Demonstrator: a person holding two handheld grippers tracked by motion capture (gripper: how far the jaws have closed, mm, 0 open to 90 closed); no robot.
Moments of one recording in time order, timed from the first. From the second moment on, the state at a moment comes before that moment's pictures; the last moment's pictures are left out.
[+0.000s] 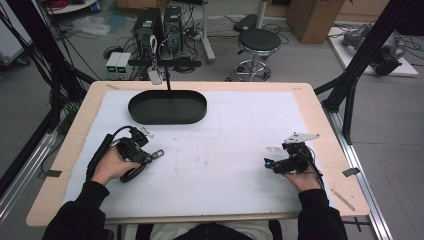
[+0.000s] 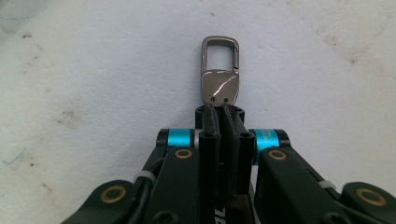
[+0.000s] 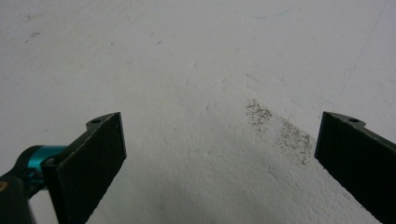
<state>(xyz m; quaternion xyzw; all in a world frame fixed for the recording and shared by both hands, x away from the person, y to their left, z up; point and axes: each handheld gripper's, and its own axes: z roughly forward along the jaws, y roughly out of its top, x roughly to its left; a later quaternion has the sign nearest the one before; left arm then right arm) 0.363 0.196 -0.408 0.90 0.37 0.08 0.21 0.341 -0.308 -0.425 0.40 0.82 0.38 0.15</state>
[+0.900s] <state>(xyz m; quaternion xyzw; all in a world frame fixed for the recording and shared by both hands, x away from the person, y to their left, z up) 0.371 0.202 -0.326 0.89 0.35 0.12 0.27 0.341 -0.311 -0.423 0.40 0.82 0.38 0.16</state>
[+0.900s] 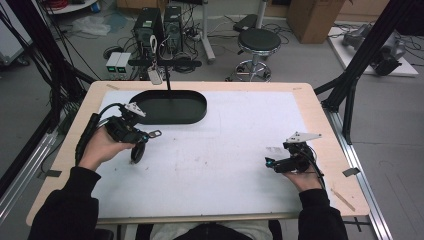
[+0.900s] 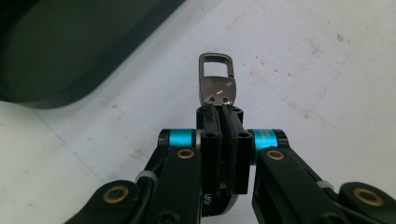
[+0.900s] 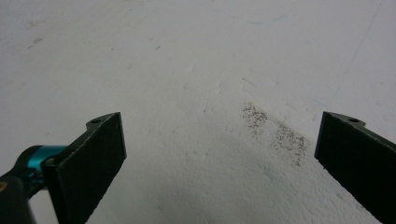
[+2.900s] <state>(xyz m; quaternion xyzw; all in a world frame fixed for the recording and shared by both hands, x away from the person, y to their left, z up) 0.476 0.168 -0.233 0.87 0.34 0.18 0.32 0.342 -0.313 -0.423 0.40 0.81 0.39 0.16</state>
